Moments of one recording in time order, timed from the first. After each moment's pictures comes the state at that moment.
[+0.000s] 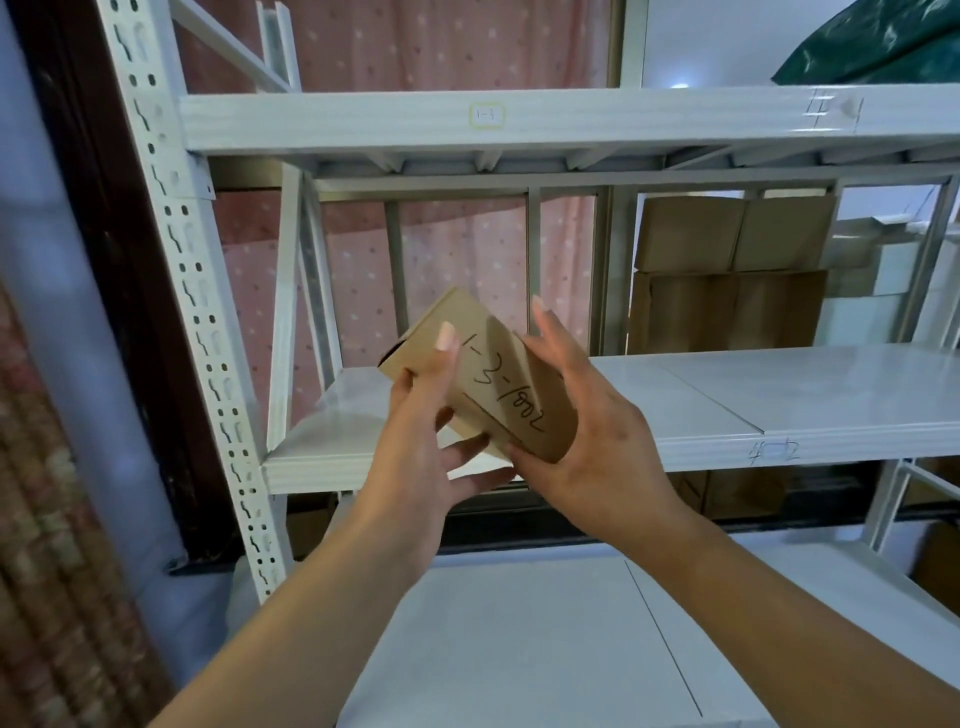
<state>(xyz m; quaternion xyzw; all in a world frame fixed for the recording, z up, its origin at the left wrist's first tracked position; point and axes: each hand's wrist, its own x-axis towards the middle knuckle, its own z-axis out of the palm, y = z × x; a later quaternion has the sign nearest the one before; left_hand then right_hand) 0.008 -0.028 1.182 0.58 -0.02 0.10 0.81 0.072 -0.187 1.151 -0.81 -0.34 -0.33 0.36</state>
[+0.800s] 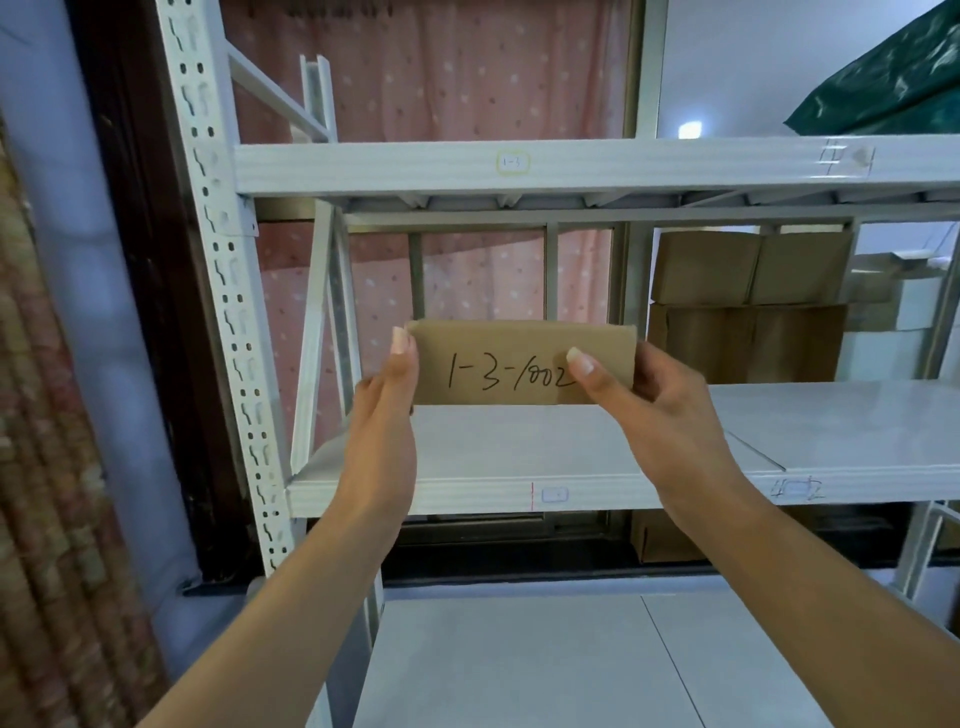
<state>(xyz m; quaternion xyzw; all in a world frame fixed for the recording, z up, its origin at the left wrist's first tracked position) 0.017 0.004 1.205 0.67 0.01 0.29 0.69 0.073 -0.200 1.201 -0.70 -0.23 -0.21 0.64</state>
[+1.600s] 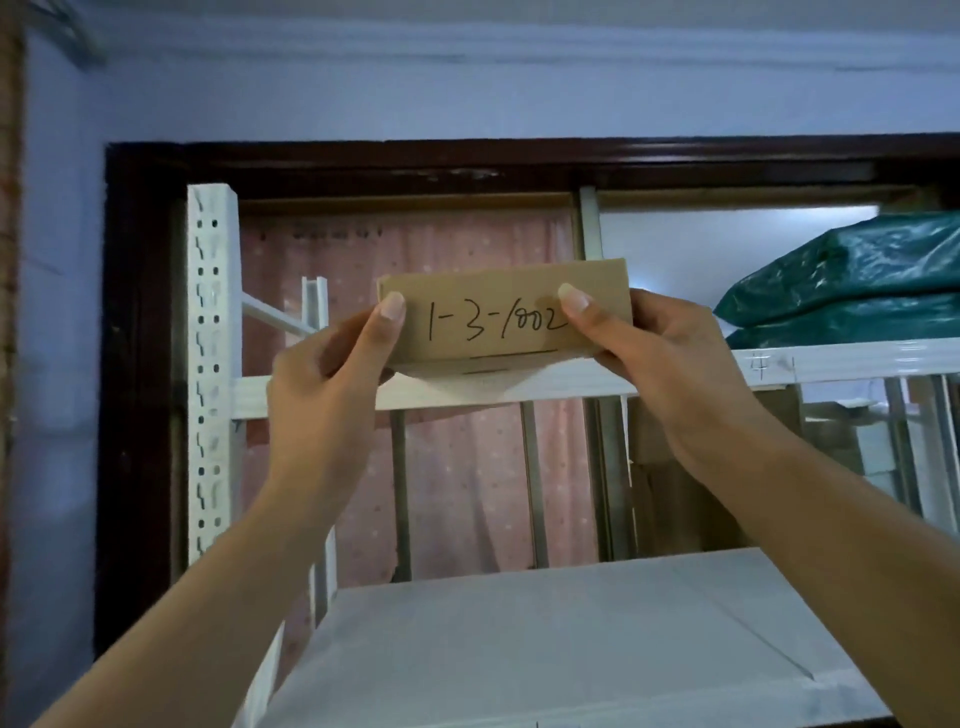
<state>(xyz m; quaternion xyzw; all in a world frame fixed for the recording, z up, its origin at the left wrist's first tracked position) 0.030 0.027 1.390 0.64 -0.18 0.49 0.57 0.059 -0.206 1.405 -0.67 -0.29 -0.34 0.60</state>
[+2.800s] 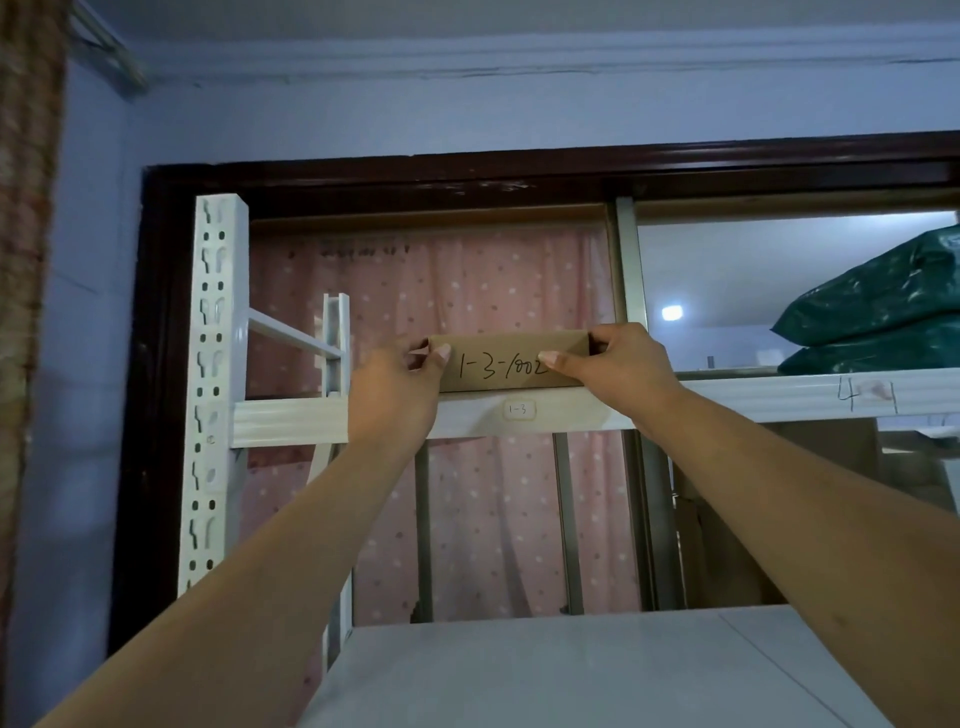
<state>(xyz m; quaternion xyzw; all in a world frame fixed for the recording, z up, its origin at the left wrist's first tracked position) 0.180 0.044 1.436 0.74 -0.04 0.52 0.42 0.227 -0.174 1.456 -0.78 -0.19 -0.36 0.48</state>
